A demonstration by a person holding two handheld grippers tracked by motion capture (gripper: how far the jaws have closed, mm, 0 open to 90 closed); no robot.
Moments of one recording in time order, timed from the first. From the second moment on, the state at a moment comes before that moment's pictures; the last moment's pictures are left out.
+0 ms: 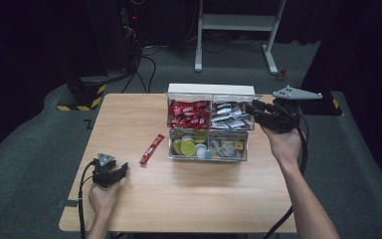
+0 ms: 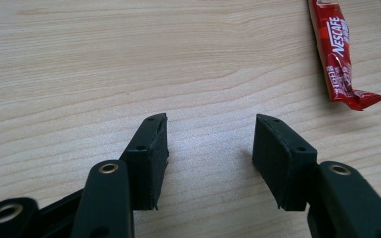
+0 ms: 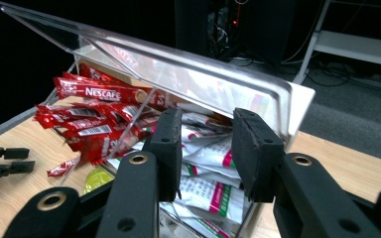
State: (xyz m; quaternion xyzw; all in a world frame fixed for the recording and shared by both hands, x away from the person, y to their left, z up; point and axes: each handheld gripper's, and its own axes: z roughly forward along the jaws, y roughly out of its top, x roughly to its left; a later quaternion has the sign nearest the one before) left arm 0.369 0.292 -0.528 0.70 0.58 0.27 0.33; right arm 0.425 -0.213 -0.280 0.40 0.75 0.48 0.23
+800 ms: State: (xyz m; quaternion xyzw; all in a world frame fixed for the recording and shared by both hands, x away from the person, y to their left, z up) left arm 0.369 0.292 -0.528 0.70 0.58 0.26 0.33; right arm 0.423 -0.254 -0.252 0.44 0.71 0.48 0.28
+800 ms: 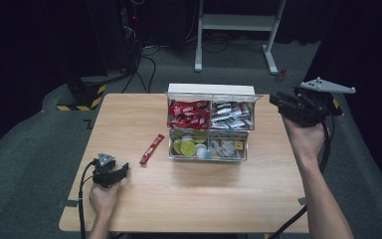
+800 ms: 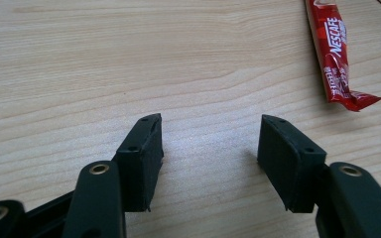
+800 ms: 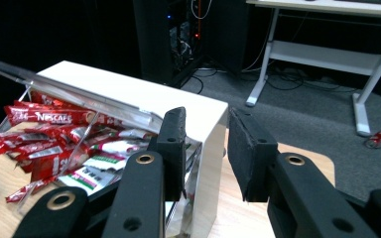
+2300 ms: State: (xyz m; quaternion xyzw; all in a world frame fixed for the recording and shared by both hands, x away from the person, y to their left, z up) left arm 0.369 0.290 -0.528 0.70 0.58 0.26 0.33; right arm 0.409 -0.259 -0.324 0.44 0.71 0.50 0.24
